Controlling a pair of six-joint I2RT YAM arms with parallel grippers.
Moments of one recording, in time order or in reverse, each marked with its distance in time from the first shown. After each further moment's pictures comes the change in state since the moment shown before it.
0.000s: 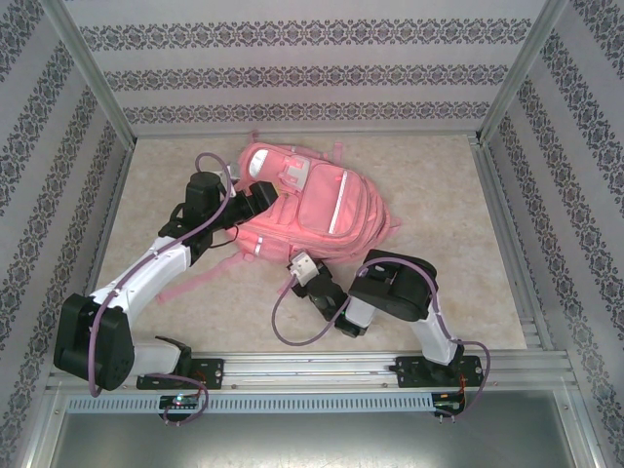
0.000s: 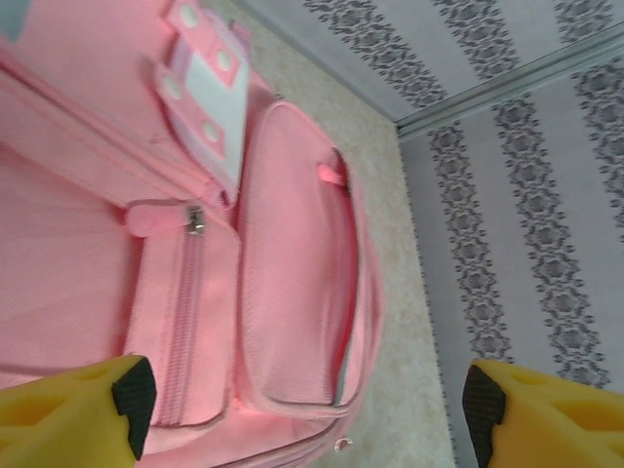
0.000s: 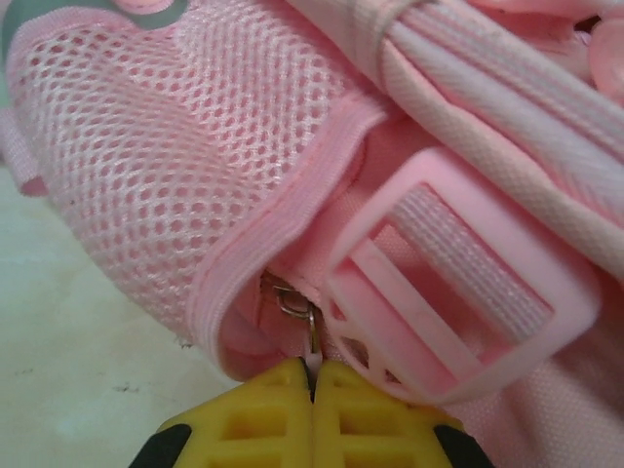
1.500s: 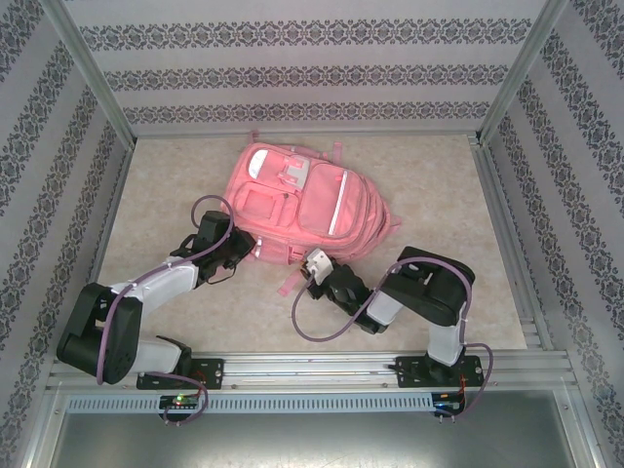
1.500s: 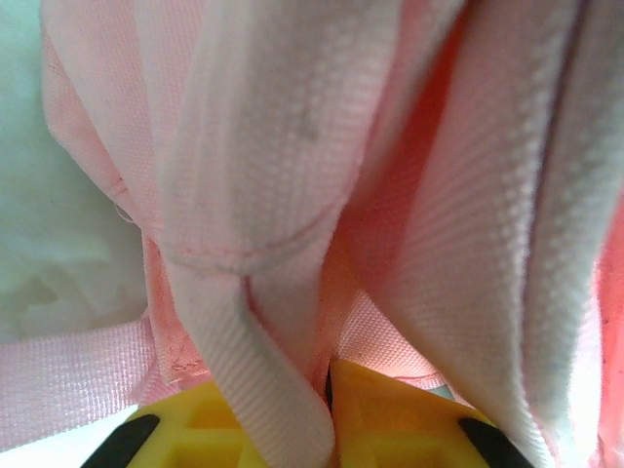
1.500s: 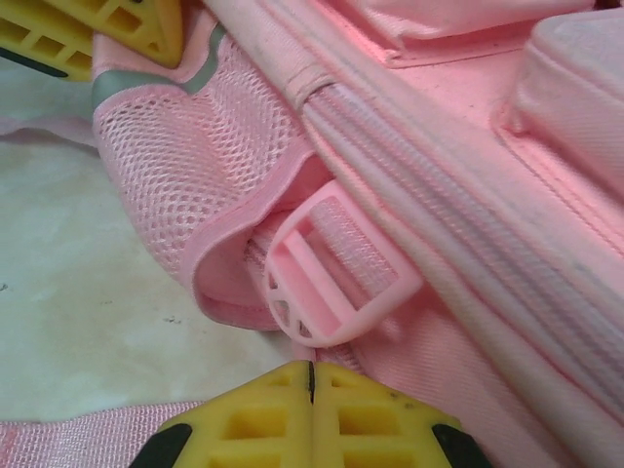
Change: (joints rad) left arm -0.019 0.039 -0.282 -0.003 -0.276 -0.198; right arm -0.100 -0.221 -0.150 -0.109 -0.273 0.060
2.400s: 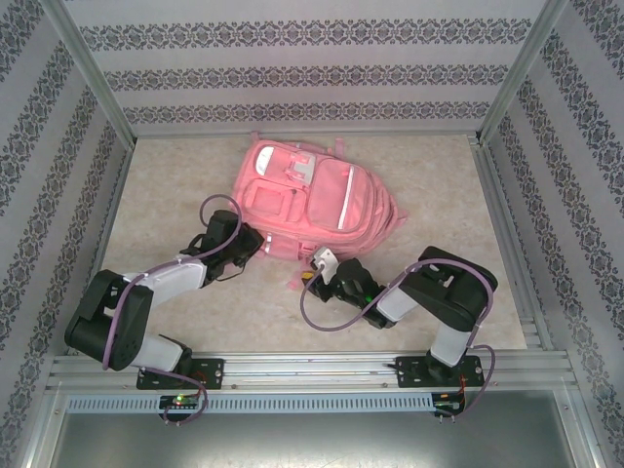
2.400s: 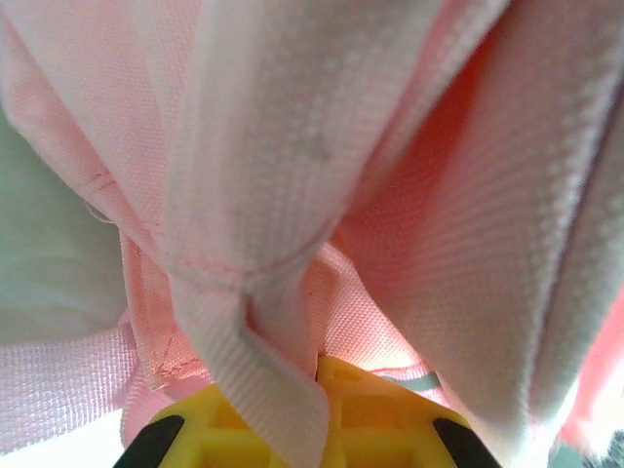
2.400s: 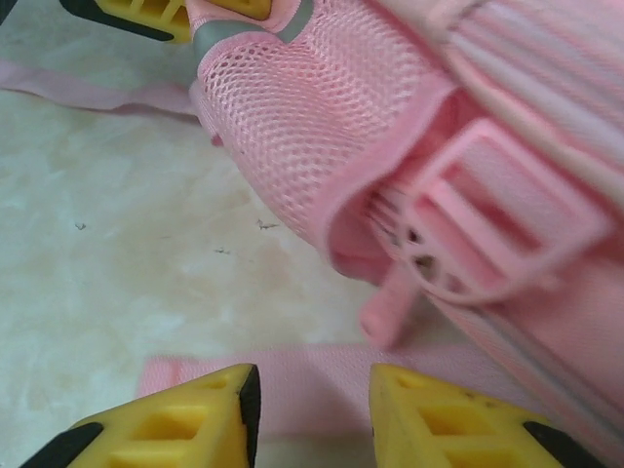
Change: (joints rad) left arm -0.072 0.079 0.000 0.155 0.037 -0.098; right arm -0.079 -0.094 -0.031 -0.161 -0.249 0.103
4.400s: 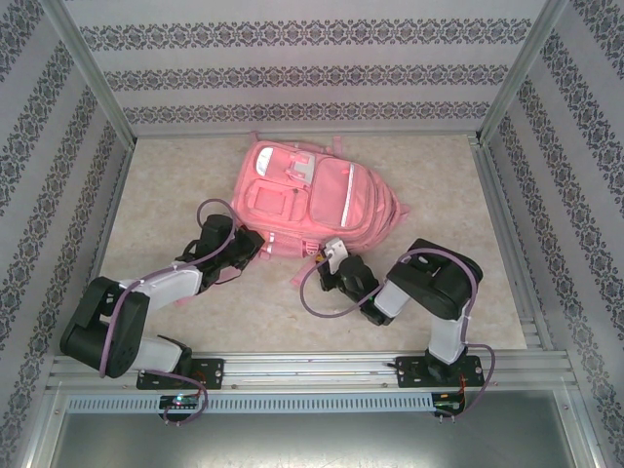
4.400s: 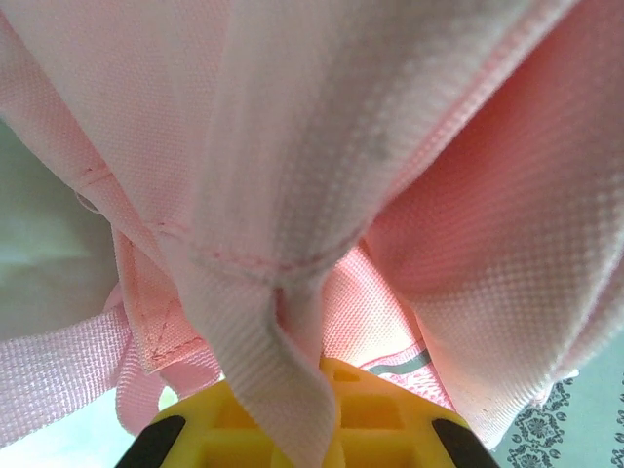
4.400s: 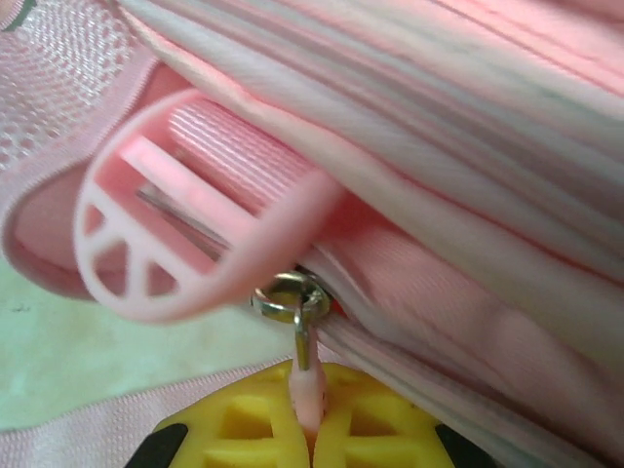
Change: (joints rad) left arm 0.051 -0.048 -0.070 0.086 0.098 -0.045; right arm -0.059 0.090 0.005 0.097 0.194 0.072
